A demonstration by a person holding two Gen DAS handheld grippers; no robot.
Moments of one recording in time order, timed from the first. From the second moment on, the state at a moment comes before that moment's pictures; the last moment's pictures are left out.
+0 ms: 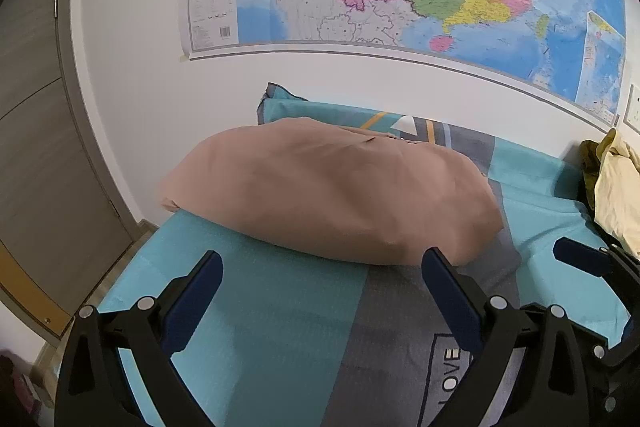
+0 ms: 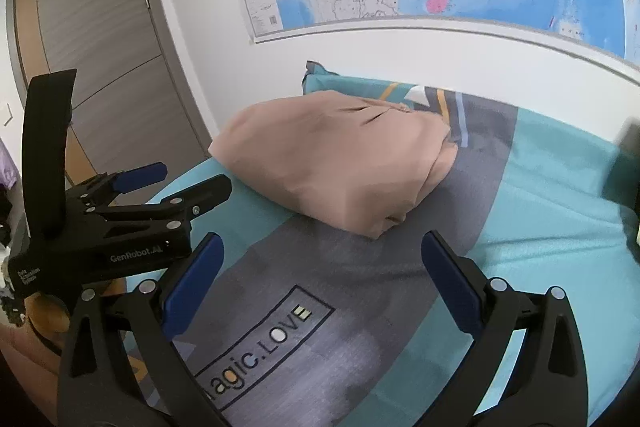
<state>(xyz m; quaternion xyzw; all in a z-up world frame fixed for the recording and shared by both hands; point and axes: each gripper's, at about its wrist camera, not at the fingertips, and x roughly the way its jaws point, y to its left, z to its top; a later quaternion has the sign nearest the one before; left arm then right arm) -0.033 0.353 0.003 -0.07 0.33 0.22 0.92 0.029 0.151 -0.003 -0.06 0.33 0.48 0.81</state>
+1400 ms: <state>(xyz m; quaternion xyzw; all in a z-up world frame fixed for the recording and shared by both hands) -0.051 0.334 0.000 -0.07 0.33 0.21 0.92 0.005 0.123 0.003 -0.07 0.30 0.47 0.83</state>
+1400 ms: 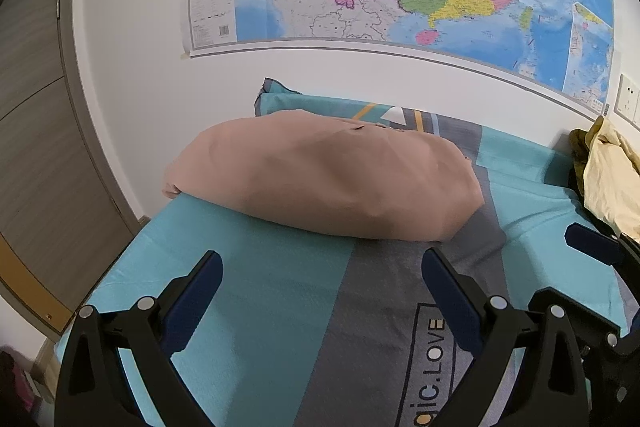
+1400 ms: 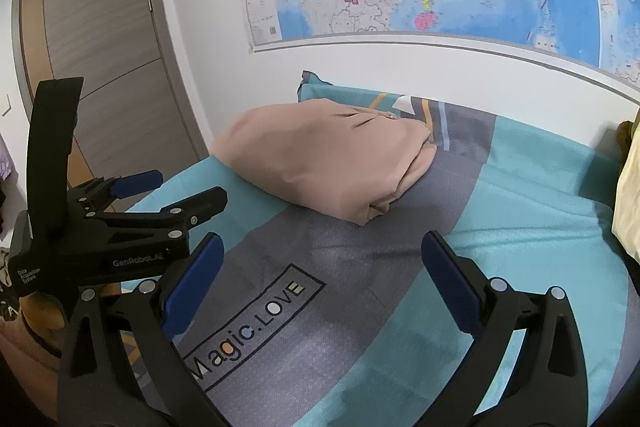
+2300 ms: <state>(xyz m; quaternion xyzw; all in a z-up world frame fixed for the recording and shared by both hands) -0.052 0.329 -0.007 -0.07 0.34 0.20 0.92 0.004 0.121 0.002 -0.06 0.31 0.47 0.82</state>
